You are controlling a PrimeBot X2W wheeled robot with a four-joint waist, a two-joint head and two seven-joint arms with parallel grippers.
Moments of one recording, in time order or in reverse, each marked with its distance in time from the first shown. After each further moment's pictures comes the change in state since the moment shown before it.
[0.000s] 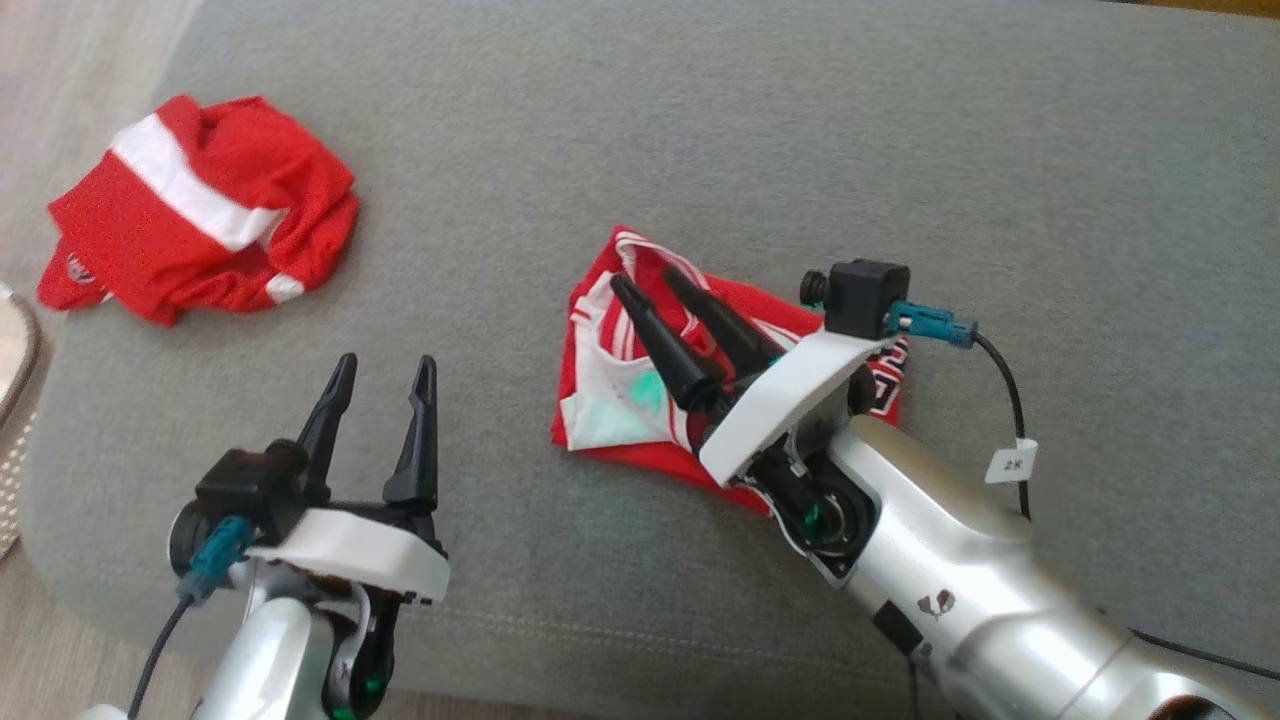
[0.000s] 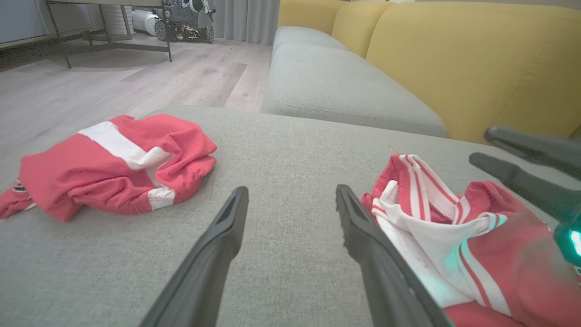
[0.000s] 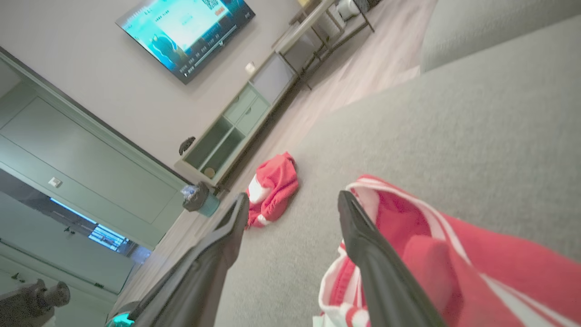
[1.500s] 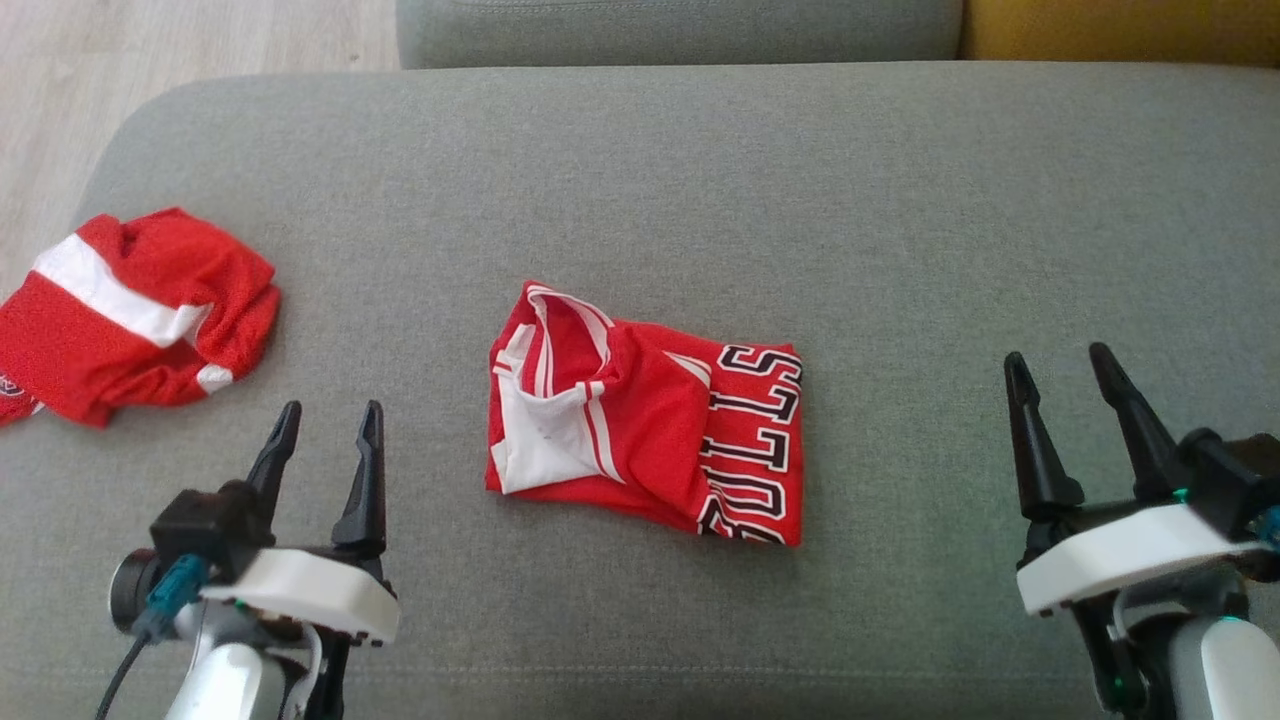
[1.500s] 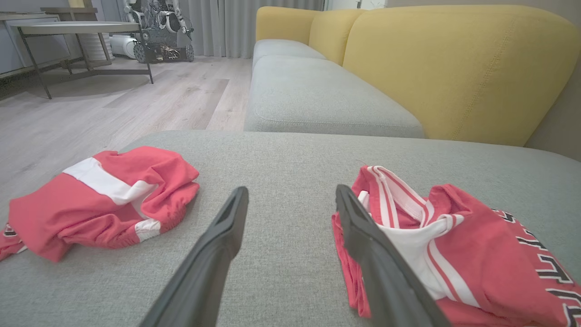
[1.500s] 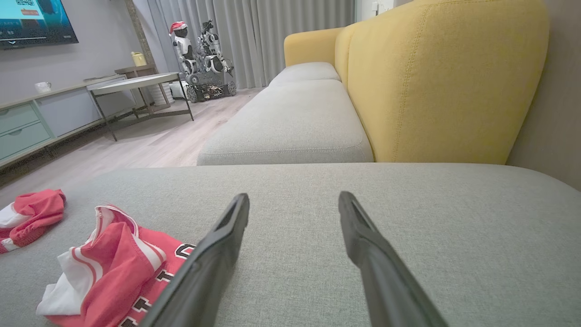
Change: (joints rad) left arm 0.088 0.072 0.031 -0.049 -0.002 0.043 0.038; right arm 0.689 -0.005 -0.874 -0.694 -0.919 0.000 0.214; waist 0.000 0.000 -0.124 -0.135
